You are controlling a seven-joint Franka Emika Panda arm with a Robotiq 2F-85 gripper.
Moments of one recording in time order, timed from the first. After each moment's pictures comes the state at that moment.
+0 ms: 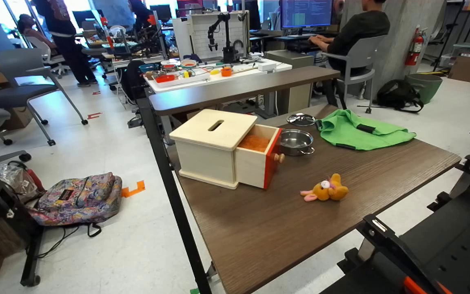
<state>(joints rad) 0.01 -0.09 -0.08 -2.34 0.05 2.47 -0.19</state>
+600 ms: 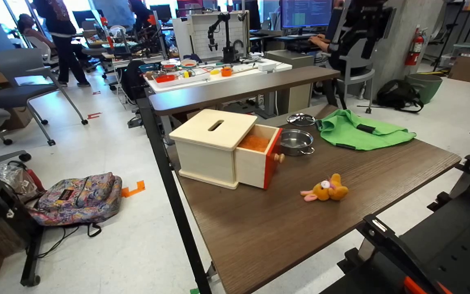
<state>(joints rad) -0.08 0.43 -0.08 -1.94 0.08 2.47 -0.13</state>
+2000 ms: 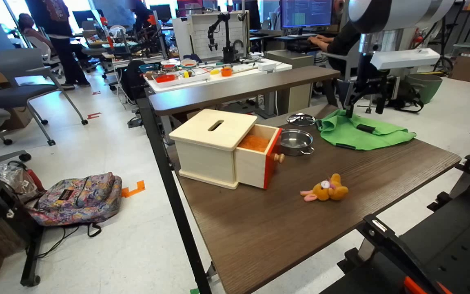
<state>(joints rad) -0.18 0.84 -0.12 -1.66 0.07 2.45 -0.03</state>
